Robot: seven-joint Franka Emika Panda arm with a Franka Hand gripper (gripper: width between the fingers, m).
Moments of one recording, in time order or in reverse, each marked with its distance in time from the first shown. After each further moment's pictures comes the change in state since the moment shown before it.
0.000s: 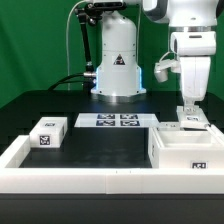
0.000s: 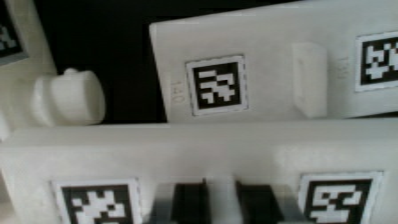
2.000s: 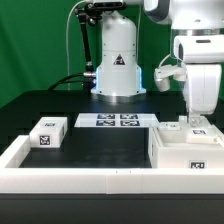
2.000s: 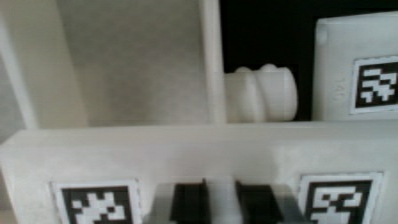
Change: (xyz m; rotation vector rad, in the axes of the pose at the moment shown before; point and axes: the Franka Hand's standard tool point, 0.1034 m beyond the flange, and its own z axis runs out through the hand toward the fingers) arm 0.002 0.069 0.002 0.013 0.002 -0.042
